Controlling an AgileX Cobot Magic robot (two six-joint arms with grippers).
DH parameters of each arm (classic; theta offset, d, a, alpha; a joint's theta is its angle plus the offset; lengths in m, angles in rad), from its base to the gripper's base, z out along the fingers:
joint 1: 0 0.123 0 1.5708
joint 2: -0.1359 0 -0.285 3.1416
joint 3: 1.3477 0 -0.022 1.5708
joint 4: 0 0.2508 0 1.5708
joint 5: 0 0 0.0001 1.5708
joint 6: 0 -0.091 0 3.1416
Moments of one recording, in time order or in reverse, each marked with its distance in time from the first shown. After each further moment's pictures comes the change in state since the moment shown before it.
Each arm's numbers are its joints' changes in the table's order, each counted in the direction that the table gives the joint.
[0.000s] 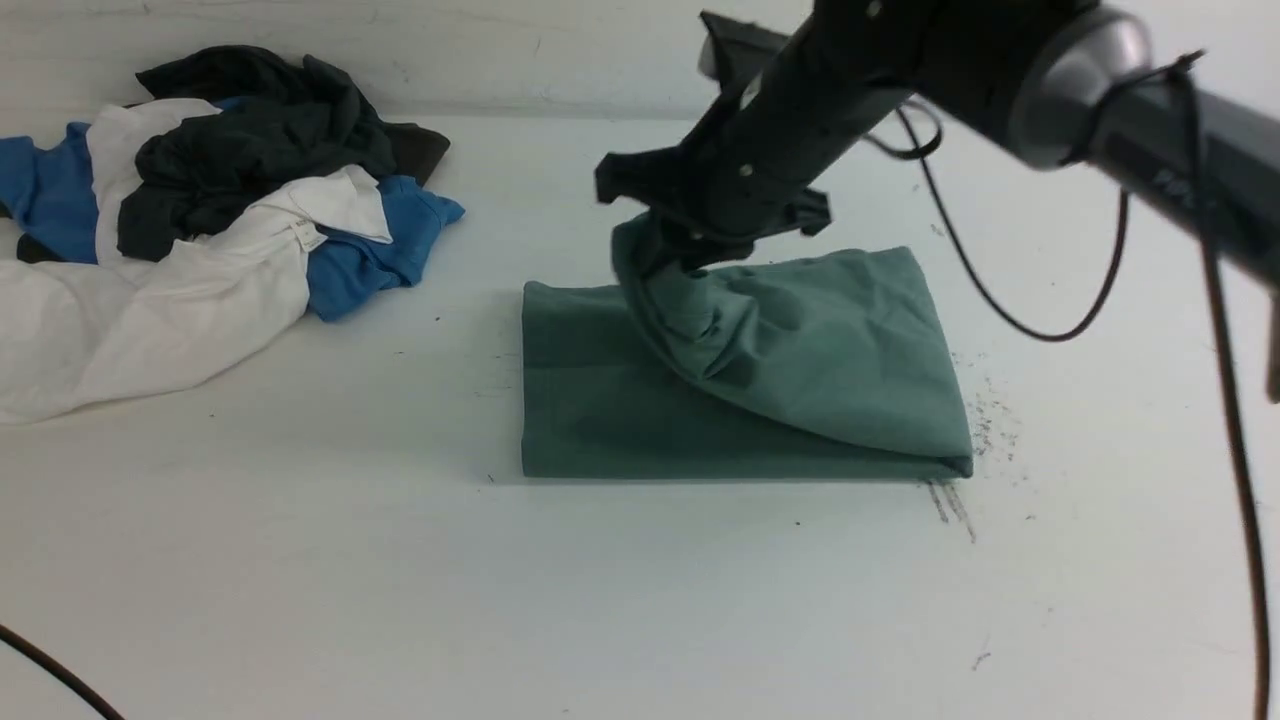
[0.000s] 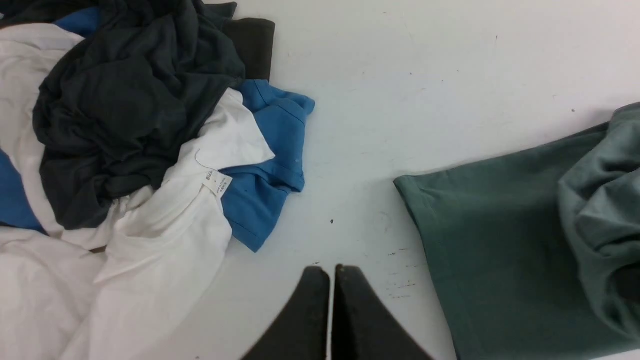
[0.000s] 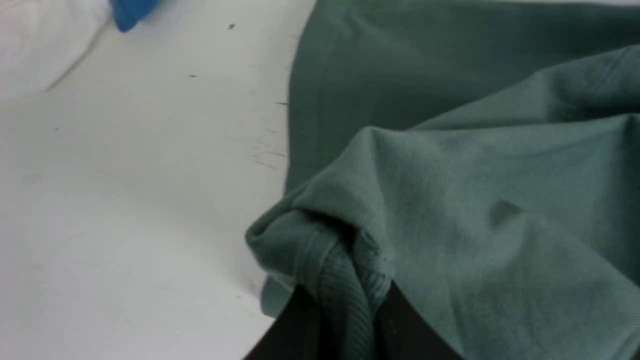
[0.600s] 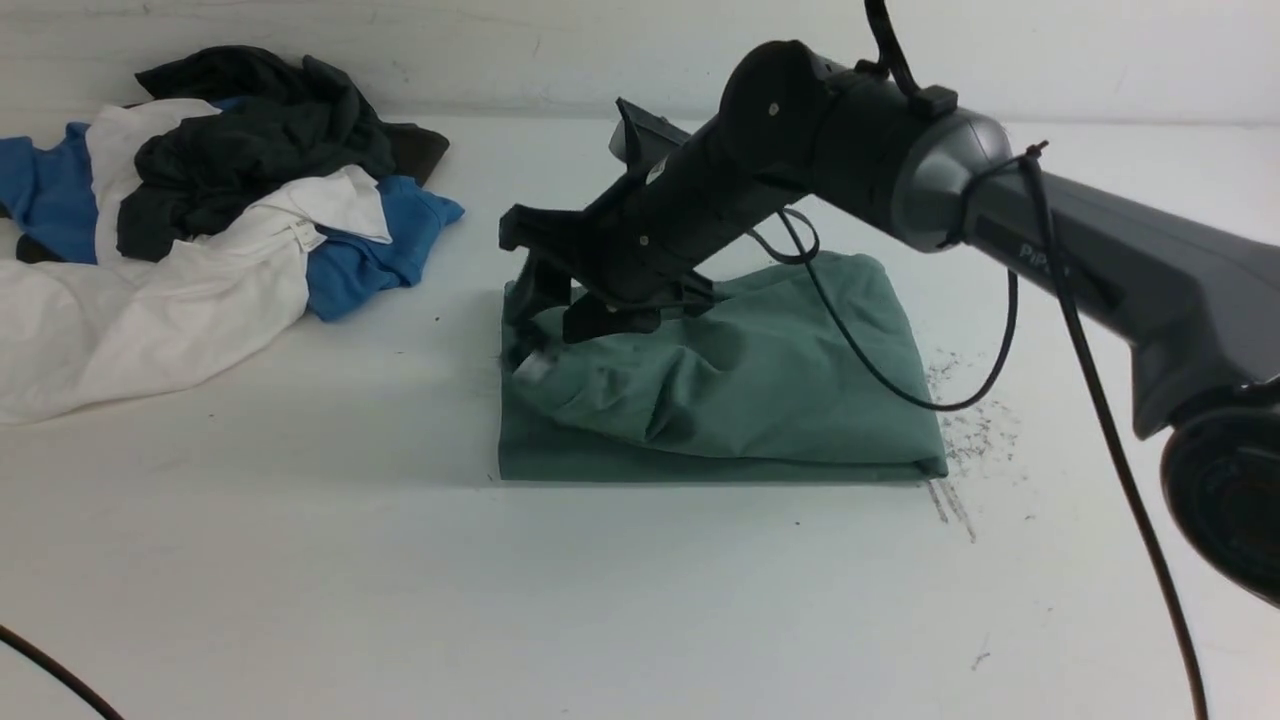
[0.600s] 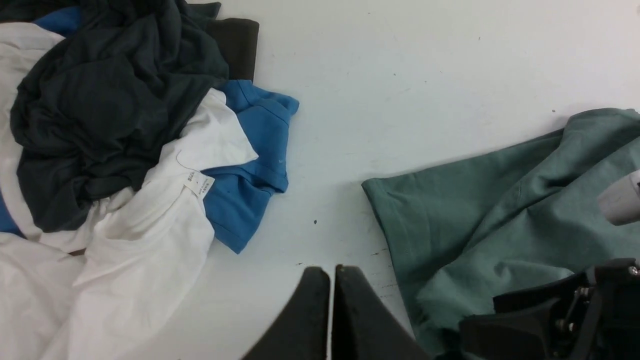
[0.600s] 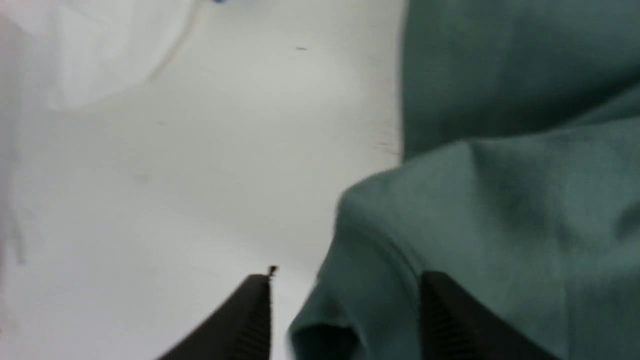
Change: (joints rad) right arm 0.039 -0.095 -0.009 0.267 0.095 0.052; left arm 0.000 -0.001 0.000 -0.031 0.000 0.000
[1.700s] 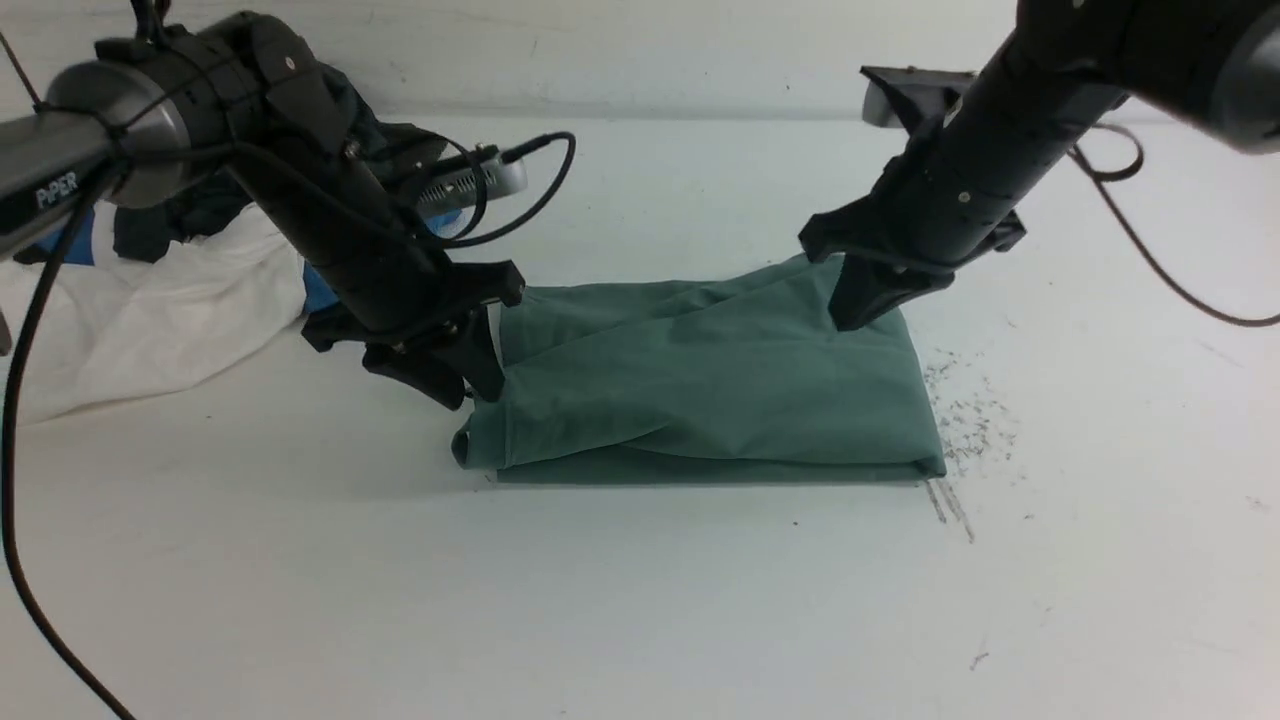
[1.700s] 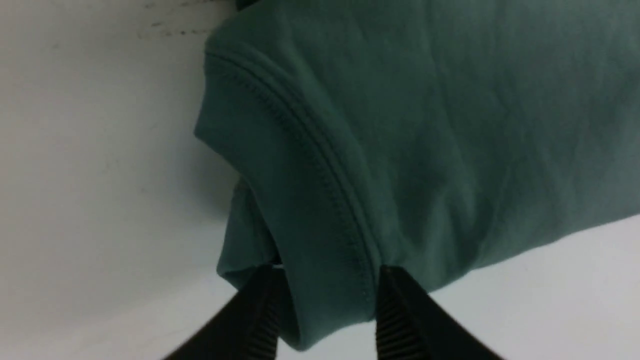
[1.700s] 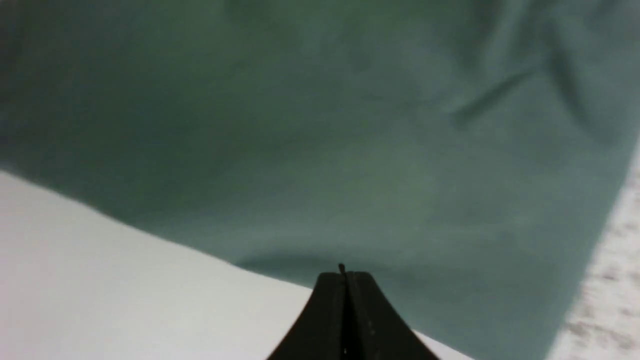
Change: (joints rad) right arm -0.259 0.228 0.240 -0.259 -0.281 0.315; left arm -0.001 -0.331 0.410 -0.400 0.035 -0.056
